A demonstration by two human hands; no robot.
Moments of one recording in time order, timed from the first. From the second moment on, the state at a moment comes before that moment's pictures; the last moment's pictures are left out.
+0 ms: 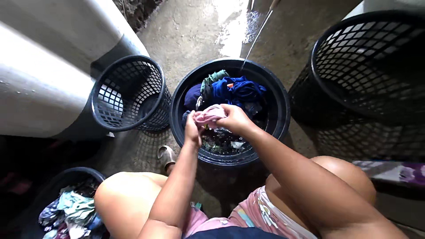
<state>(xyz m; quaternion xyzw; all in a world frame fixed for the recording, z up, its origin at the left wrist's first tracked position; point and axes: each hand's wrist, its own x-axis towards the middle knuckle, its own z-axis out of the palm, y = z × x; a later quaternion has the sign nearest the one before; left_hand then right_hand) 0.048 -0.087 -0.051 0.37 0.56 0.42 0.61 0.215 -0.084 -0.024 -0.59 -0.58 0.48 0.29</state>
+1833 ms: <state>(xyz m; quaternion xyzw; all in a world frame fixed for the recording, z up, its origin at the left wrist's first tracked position) -0.143 0.017 0.065 0.68 0.67 0.25 0.17 0.161 -0.067 -0.195 -0.58 -0.60 0.54 -0.07</state>
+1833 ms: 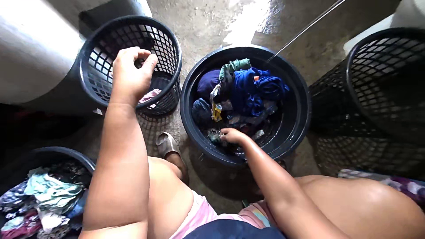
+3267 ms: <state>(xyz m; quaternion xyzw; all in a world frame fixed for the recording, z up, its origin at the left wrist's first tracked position) 0.017 -0.054 -0.005 0.63 0.41 0.19 0.64 0.197 -0.084 -0.019 -0.50 -0.60 0.43 0.46</state>
